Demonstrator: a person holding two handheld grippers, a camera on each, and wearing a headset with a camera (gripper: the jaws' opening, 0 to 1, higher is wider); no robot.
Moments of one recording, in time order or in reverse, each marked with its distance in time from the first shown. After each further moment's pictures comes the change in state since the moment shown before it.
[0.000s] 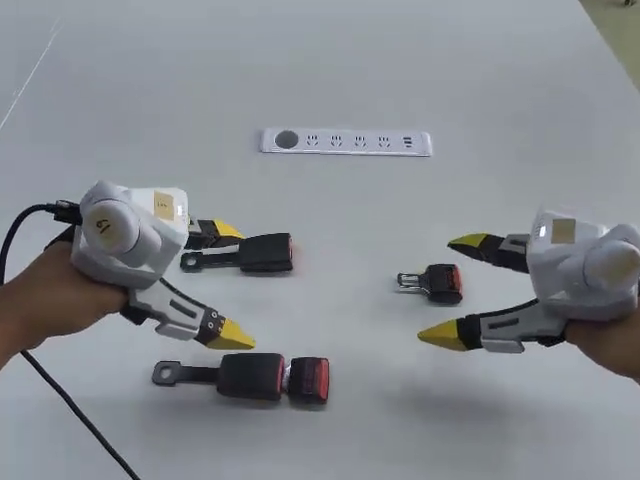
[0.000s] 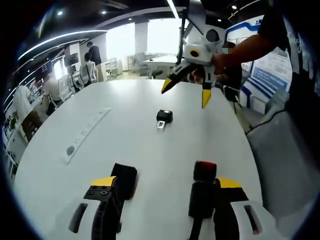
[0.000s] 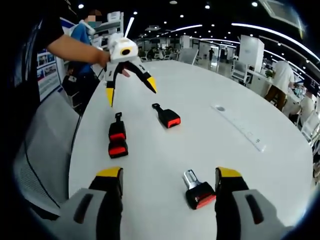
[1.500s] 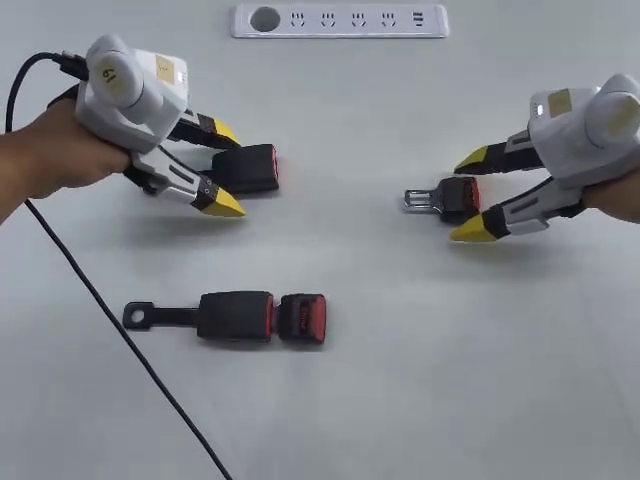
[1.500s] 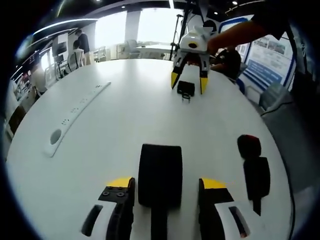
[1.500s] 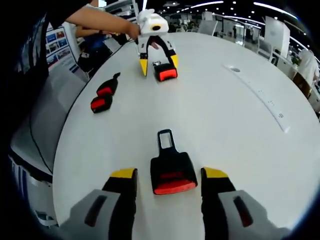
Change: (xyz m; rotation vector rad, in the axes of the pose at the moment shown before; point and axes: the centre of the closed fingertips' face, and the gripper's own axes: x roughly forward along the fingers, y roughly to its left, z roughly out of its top) left arm 0.069 0.080 -0.053 0.014 0.092 -0.132; right arm 0.046 -0.046 -0.082 -0.066 0.237 0.211
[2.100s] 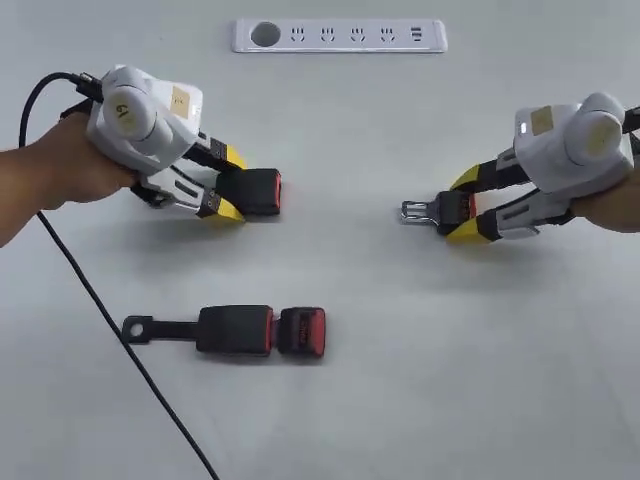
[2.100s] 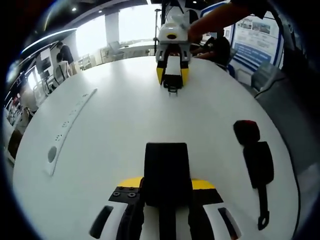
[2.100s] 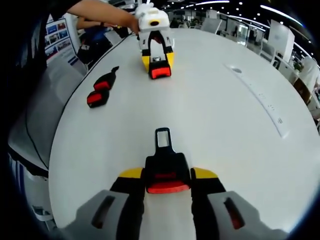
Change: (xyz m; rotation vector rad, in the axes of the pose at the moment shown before) left arm 0.002 -0.007 -0.003 0.154 0.052 -0.022; right arm 0.003 -0.005 0.004 -0.045 0.042 -0.026
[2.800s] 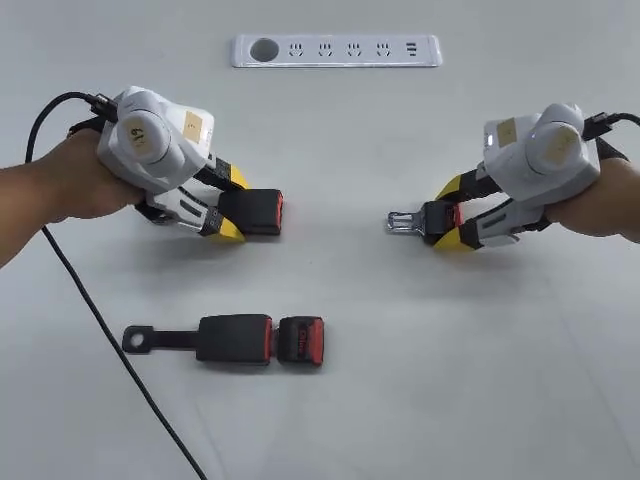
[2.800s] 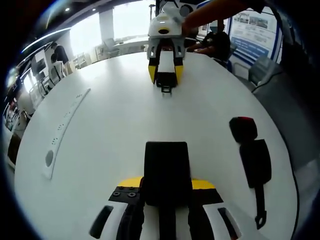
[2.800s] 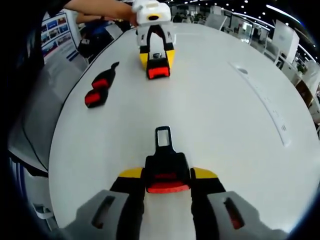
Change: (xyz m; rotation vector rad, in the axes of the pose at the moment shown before) left arm 0.004 -0.009 0.002 0.036 0.051 -0.017; right arm 0.010 0.003 0.013 -0.021 0.054 0.004
